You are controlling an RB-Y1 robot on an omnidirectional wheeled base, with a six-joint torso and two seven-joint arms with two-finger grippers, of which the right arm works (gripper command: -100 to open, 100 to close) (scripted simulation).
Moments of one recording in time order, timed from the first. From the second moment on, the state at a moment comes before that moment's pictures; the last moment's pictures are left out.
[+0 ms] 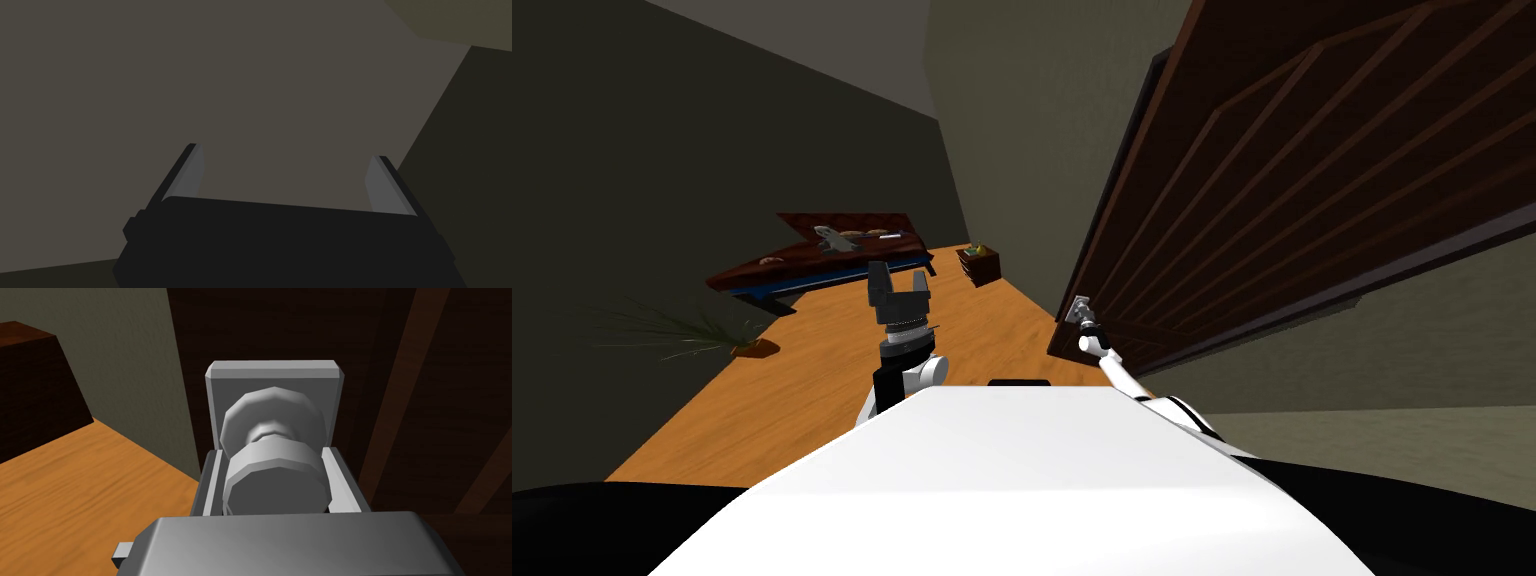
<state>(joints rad) -0.19 -0.39 0.11 -0.95 -0.72 -0.44 -1.32</state>
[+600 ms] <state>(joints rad) -0.17 -0.43 0.19 -0.99 -0.70 -0.44 -1.39</state>
